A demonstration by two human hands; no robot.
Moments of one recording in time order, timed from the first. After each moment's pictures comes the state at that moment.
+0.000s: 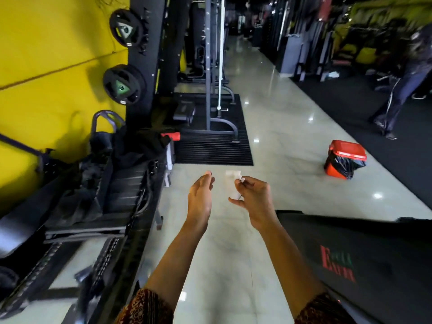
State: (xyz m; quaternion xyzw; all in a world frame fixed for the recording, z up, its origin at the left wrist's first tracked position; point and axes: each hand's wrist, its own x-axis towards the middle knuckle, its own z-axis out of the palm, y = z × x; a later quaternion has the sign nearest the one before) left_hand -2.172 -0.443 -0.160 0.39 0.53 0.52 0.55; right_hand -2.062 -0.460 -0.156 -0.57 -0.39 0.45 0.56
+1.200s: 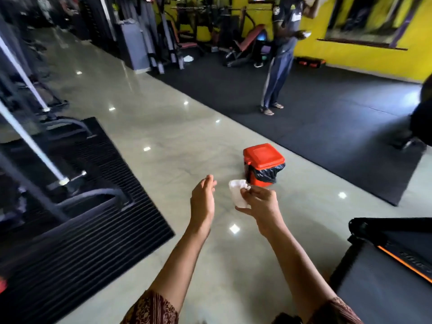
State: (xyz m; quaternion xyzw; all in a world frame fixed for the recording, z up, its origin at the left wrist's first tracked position) left_hand -1.670 0.324 -0.189 0.59 0.38 0.26 0.66; right_hand -1.595 0.222 -0.196 -0.66 -0.10 0.25 0.70
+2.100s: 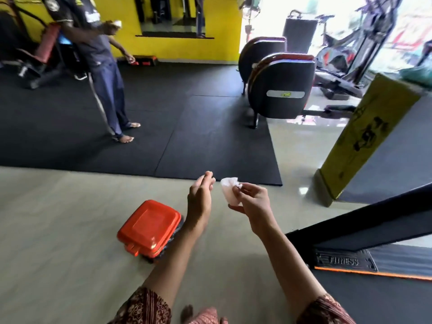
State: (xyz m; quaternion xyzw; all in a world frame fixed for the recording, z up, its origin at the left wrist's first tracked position) left_hand -0.996 0.334 -0.190 0.67 0.13 -0.02 0.73; right_hand -1.018 0.222 -0.196 -0.66 0.13 -0.01 0.74
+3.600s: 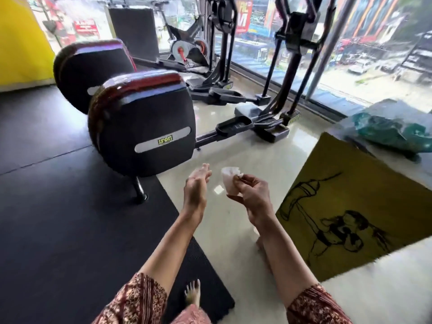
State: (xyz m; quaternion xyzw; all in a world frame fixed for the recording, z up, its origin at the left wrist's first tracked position) left_hand -0.026 -0.268 -0.196 0.66 -0.12 -0.29 0.68; right_hand -0.109 -0.350 -0.203 -0.52 0.38 -0.28 0.71
